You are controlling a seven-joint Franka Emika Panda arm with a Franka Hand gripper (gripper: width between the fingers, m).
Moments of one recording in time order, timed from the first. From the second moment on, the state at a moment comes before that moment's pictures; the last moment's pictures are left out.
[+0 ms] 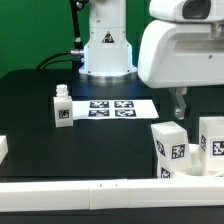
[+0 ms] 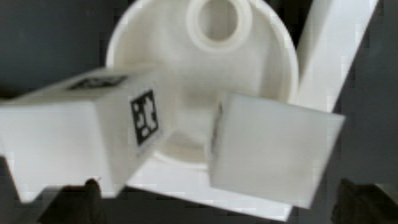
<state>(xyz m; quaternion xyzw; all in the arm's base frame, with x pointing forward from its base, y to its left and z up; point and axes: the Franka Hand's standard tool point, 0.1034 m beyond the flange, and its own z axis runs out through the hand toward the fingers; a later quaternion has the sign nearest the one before) 0.638 0.100 0.099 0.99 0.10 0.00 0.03</state>
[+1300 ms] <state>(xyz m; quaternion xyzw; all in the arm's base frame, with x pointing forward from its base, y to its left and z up) 0.638 0.117 0.076 1.00 -0.03 0.04 0.00</state>
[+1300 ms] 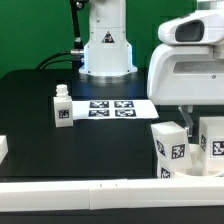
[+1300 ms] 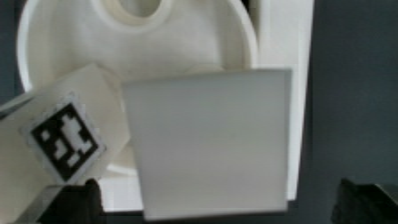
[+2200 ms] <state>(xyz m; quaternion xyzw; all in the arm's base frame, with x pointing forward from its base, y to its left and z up) 0.637 0.115 0.073 0.98 -0.19 0.04 0.00</state>
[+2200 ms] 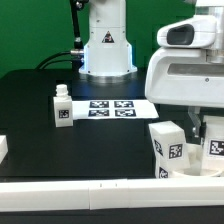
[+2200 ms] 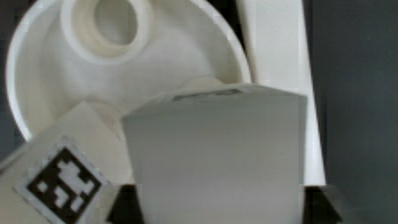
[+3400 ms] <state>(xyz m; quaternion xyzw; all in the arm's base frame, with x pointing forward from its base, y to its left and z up) 0.635 0.109 0.072 0.54 -0.83 0.05 -0.10</state>
